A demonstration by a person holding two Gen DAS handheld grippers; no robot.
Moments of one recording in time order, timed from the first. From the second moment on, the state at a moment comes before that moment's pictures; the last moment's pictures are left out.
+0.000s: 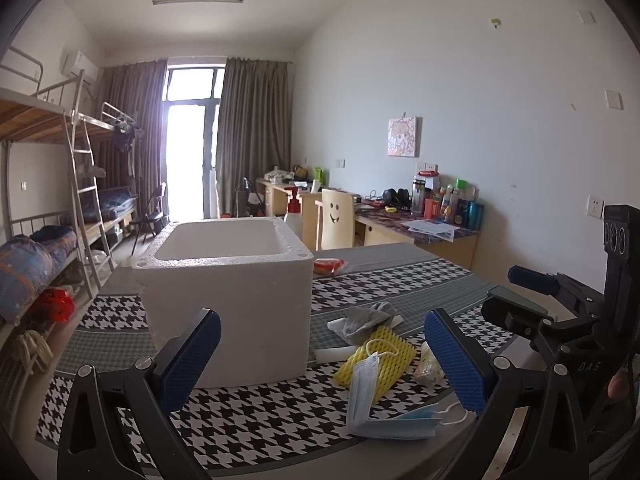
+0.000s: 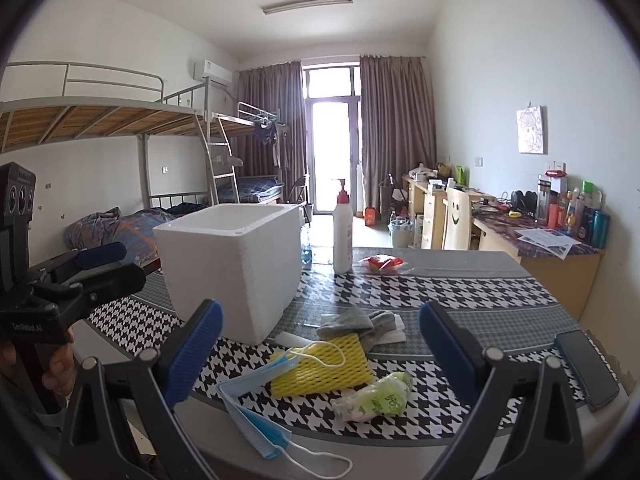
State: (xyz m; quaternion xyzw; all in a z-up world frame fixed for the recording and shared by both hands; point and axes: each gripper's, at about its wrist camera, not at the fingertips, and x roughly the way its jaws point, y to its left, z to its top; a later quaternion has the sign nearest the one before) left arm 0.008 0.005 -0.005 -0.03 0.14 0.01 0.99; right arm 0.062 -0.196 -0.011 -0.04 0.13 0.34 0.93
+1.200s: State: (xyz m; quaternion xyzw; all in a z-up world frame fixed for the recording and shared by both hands) left arm 0.035 0.000 -0.020 -0.02 0.20 -0.01 0.98; right arm 0.091 -0.199 -0.029 -0.04 0.18 0.32 0.93
